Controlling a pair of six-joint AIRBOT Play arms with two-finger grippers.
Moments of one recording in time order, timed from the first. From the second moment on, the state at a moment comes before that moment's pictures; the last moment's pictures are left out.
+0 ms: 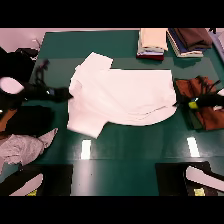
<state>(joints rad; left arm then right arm) -0.08 -1.01 1.01 0.97 -1.00 -1.44 -0.36 -1.21 0.92 -0.97 1.12 1.26</state>
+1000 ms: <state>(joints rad) -0.08 -0.89 1.93 1.29 -1.10 -1.53 -0.47 -0.92 1.91 -0.98 1.34 1.30</state>
